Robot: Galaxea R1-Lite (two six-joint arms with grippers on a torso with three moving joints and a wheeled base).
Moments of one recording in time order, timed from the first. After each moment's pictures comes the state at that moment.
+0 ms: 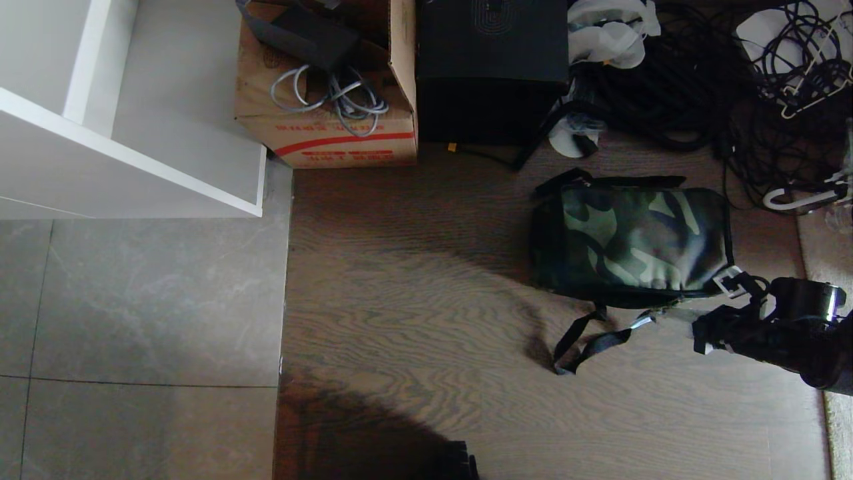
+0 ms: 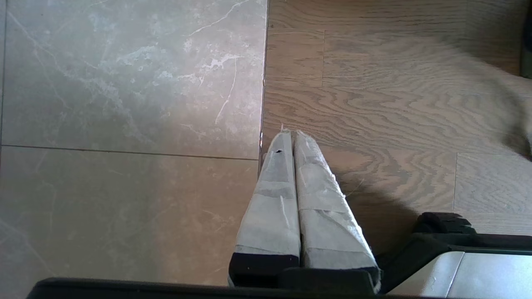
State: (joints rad) left arm 0.00 0.00 0.00 0.00 0.00 0.00; right arm -0.39 2.28 -0.80 -0.96 0.86 -0.33
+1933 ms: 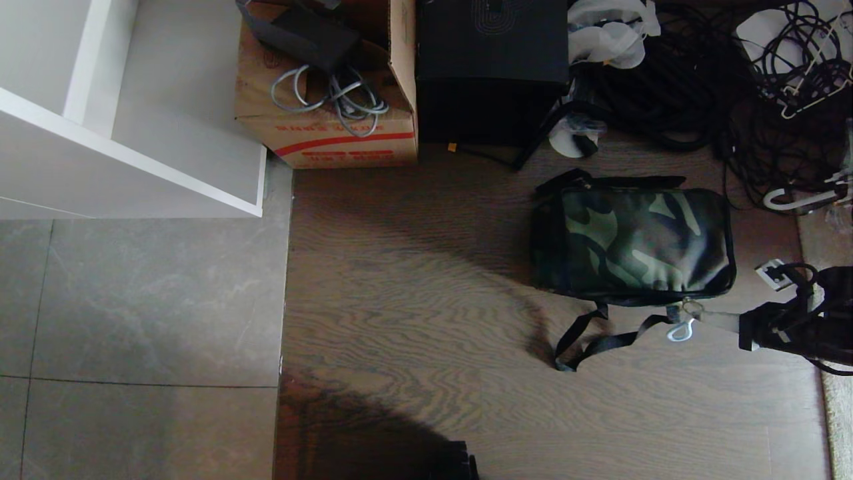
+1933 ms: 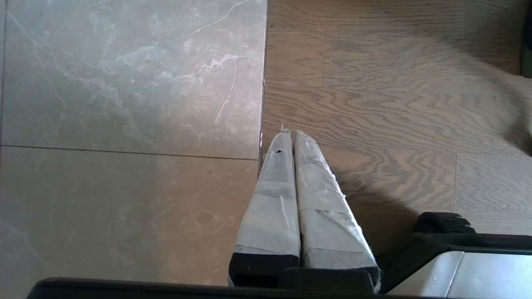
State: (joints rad) left arm 0.00 0.00 0.00 0.00 0.00 0.00; right arm -0.53 2.16 -0.90 -0.53 0.91 -0.41
